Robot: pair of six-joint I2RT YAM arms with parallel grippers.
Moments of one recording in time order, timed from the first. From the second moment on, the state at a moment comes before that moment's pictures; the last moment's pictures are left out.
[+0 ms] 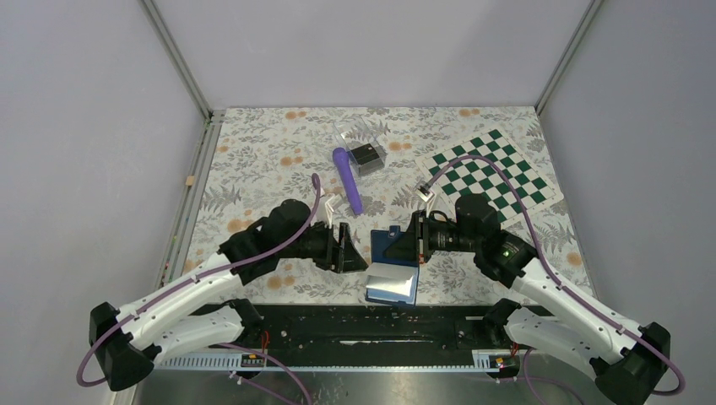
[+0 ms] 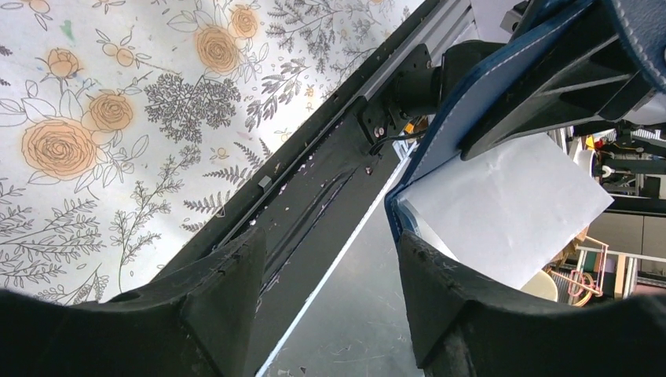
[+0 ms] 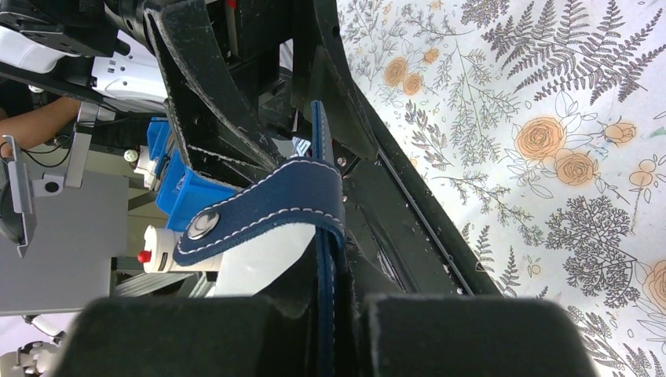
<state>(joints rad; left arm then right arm) -0.85 0.91 0.77 -0.41 0.43 -0.72 0.72 0.85 0.70 -0.20 -0.62 0.69</state>
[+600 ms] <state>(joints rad) -0.92 0.93 0.77 -0.38 0.44 -0.76 0.71 0.87 0.70 -0.20 -0.66 0.69</state>
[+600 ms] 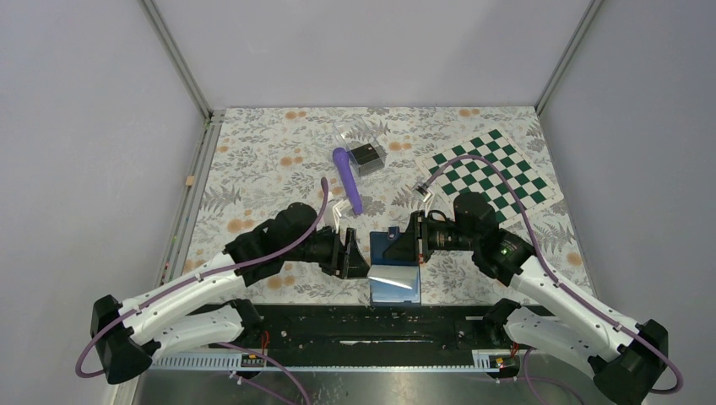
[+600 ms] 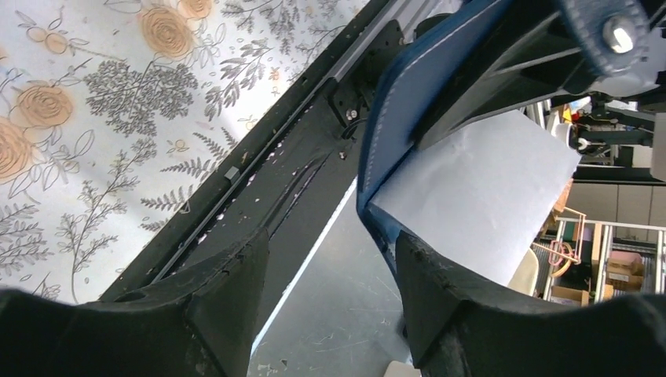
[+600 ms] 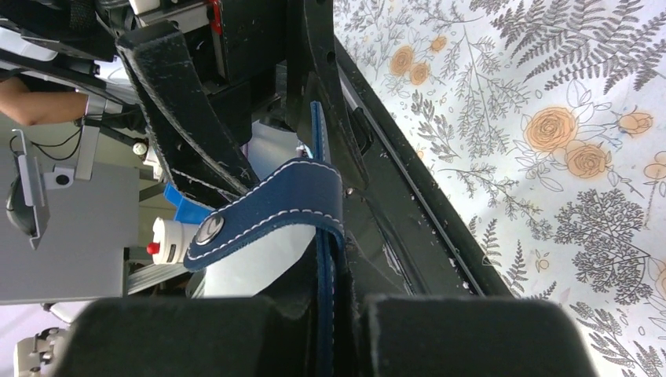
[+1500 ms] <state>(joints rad) -0.88 0.85 0.85 -0.45 0.45 -0.68 0.71 0.90 0.70 -0.16 -0.72 0.72</state>
